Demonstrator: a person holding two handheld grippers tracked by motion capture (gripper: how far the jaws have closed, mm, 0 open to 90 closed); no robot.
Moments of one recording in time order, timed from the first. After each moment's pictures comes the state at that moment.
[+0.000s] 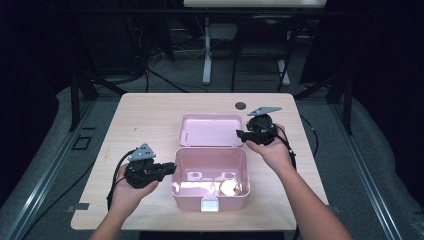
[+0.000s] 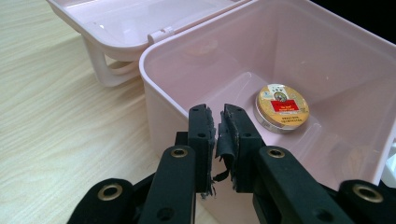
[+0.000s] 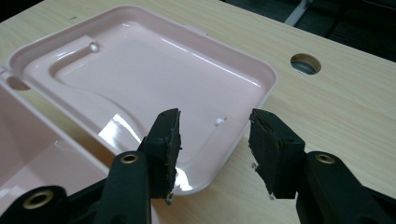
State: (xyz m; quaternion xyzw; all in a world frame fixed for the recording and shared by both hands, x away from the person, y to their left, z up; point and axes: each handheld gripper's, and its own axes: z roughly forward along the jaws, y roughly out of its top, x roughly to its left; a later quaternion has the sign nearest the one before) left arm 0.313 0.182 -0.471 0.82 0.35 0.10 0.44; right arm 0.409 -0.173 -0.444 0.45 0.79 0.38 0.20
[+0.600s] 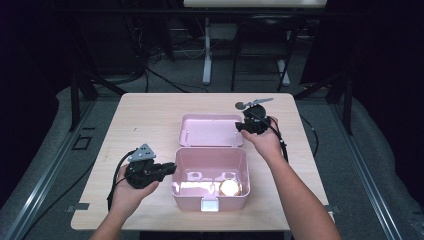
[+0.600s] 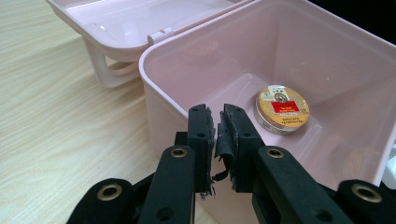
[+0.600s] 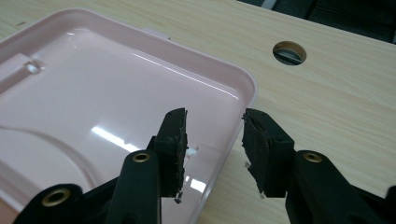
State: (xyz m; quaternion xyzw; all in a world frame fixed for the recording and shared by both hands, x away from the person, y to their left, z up) left arm 0.312 0.182 -0.471 0.82 0.35 0.10 0.44; right arm 0.452 -0.162 -0.455 0.50 0.77 0.34 0.20
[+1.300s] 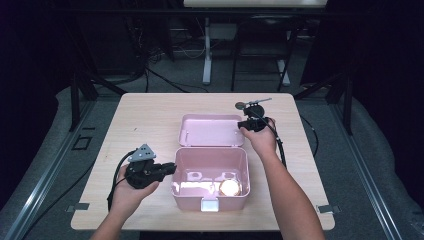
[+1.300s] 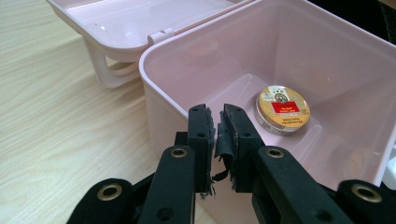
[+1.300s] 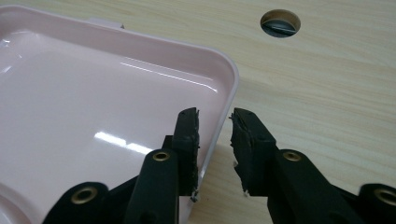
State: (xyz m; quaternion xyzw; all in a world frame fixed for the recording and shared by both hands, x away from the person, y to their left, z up) left arm 0.312 0.182 -0.471 0.82 0.35 0.10 0.45; right arm 0.479 -0.165 -0.482 0.57 0.74 0.32 0.17
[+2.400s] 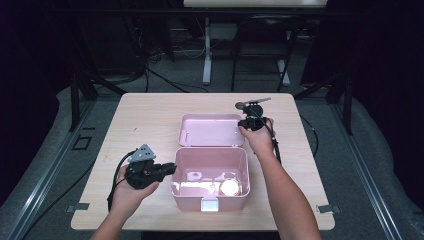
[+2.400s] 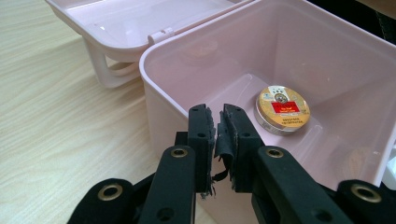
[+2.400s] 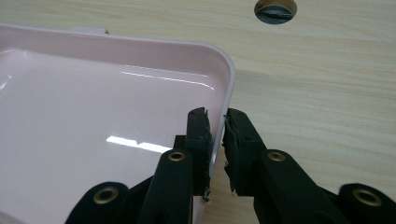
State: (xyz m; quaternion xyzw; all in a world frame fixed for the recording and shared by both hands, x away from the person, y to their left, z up) left arm 0.311 0.181 -0.472 0.82 0.35 0.10 0.45; right arm 0.485 -0.160 -0.484 0.61 0.71 0.32 0.15
